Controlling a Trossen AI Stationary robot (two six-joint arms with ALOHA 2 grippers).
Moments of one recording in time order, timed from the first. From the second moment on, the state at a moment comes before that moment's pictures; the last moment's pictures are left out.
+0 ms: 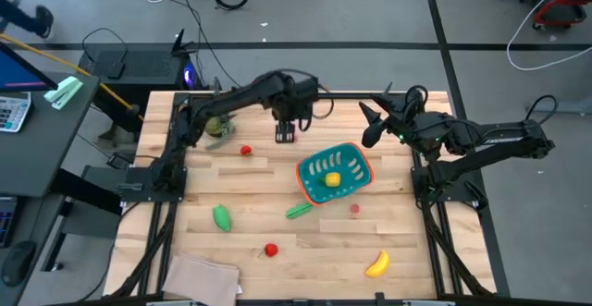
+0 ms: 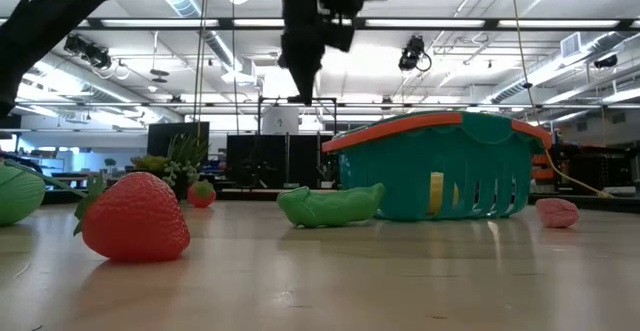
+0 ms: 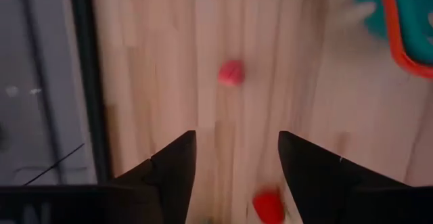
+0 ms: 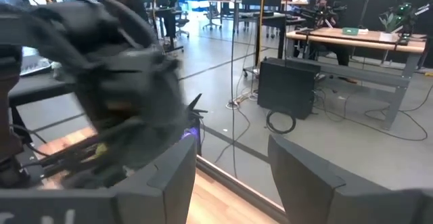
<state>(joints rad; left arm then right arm) 0.34 2.17 2.22 -1.40 -0.12 0.34 0.11 0.95 1.04 -0.28 0.93 0.20</state>
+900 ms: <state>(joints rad) 0.37 2.17 1.72 -0.85 -0.02 0.52 0.11 0.95 1.04 -0.33 0.93 0.27</state>
